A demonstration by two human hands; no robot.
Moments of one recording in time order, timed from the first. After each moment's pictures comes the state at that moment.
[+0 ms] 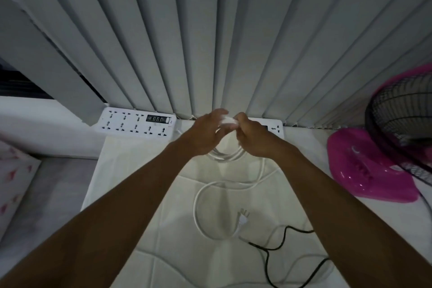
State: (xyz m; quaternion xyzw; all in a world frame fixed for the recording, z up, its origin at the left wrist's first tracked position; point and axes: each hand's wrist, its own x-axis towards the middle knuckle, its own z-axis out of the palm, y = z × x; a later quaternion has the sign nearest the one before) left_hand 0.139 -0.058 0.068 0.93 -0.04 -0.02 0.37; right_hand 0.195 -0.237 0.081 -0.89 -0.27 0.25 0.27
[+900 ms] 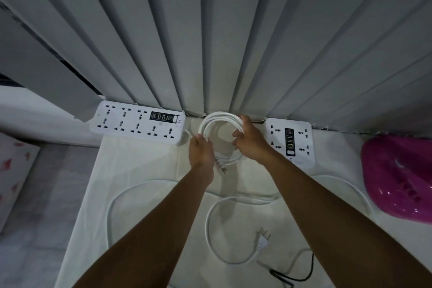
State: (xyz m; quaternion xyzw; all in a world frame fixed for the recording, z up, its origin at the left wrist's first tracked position) left_hand 0.151 -0.050 -0.055 0.53 0.54 0.03 0.65; right_hand 0.230 -0.163 -0.034 -0.87 -0.05 0.30 0.39
